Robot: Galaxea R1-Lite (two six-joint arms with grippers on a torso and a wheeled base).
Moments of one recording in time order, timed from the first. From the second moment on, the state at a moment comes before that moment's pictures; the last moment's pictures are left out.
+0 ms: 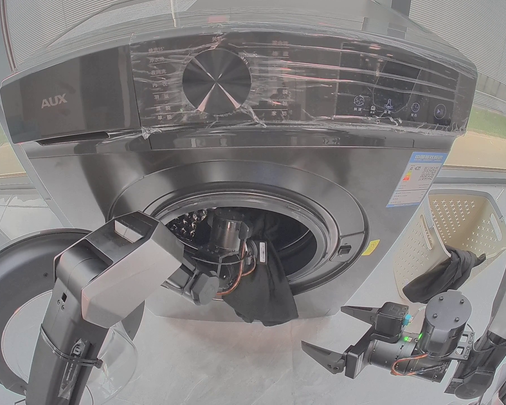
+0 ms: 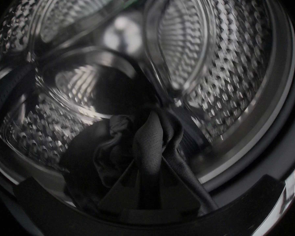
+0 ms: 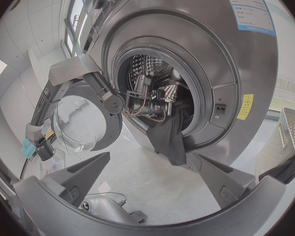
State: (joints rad) left arm -0.55 2.54 -1.45 -0.73 0.16 -0.22; right arm 0.81 1.92 -0.08 -1.55 -0.05 0.14
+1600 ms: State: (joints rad) left arm -0.56 2.53 -1.33 -0.82 0.18 -0.16; right arm 0.79 1.92 -0.09 -1.55 -0.04 0.14
